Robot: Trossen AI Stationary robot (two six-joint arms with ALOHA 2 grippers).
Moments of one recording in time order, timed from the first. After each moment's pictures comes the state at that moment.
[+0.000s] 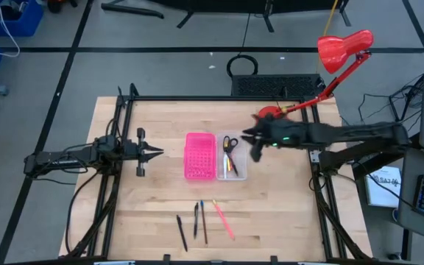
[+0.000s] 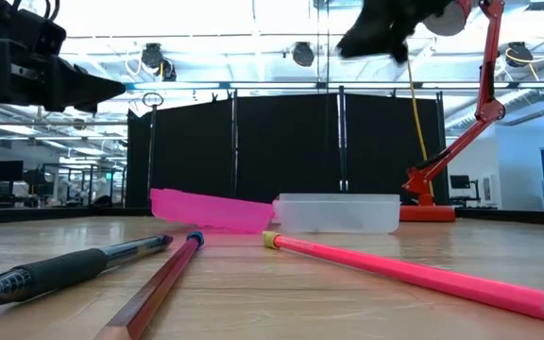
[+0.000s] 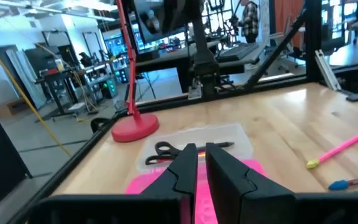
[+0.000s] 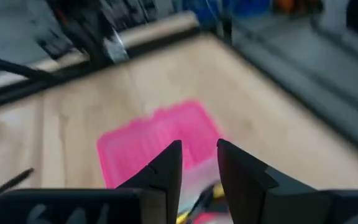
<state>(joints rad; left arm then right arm) 0.14 0.14 0.01 0.14 0.10 0.21 -0.02 1.09 0.92 -0.28 0.29 0.27</state>
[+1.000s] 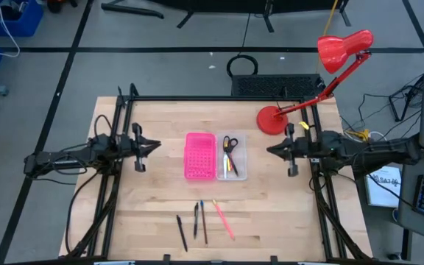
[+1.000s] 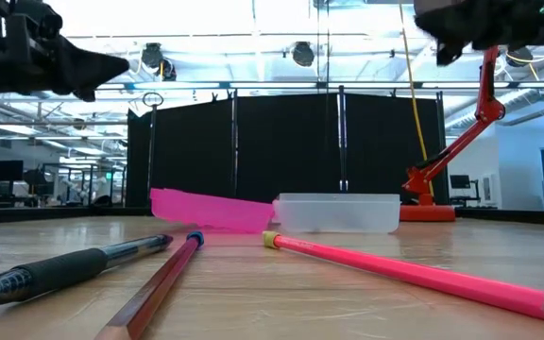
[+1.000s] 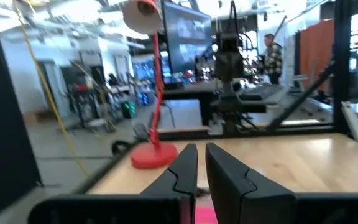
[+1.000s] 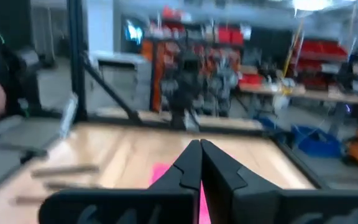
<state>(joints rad) 0.14 0.14 0.01 0.29 0.01 0.11 0.00 0.45 0.28 0.24 -0.01 -0.08</state>
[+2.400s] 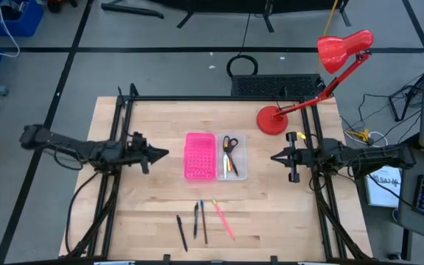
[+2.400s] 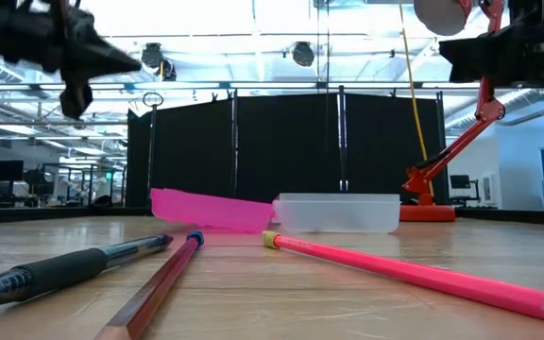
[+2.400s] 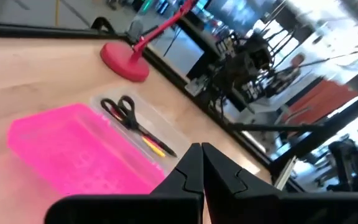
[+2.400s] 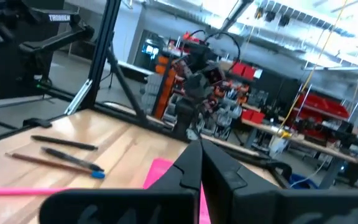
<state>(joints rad) -0.25 0.56 0.28 0.12 -0.42 -0.76 -0.01 0.28 0.02 0.42 -0.11 -0.31</state>
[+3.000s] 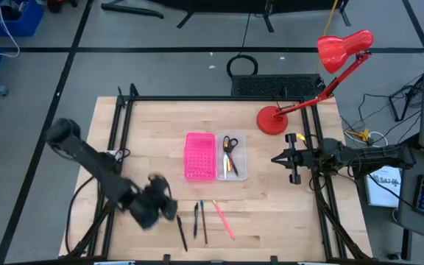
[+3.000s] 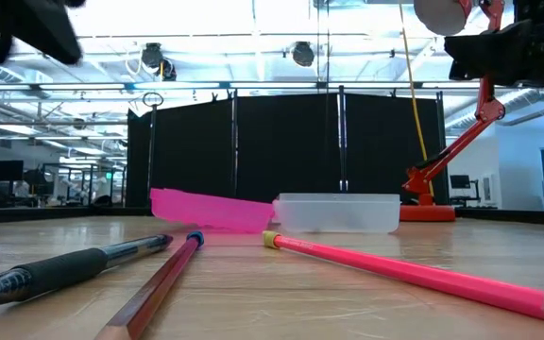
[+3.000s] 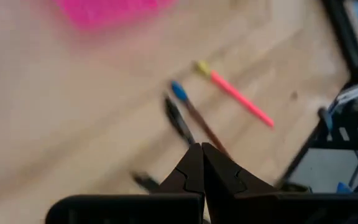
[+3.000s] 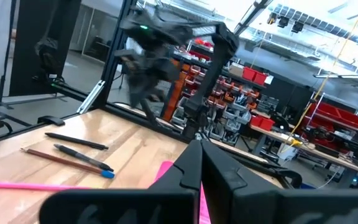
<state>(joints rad) -0.72 1.46 1.02 -0.59 -0.49 -1.68 -0.01 0.28 0.02 0.42 -0.16 -0.34</state>
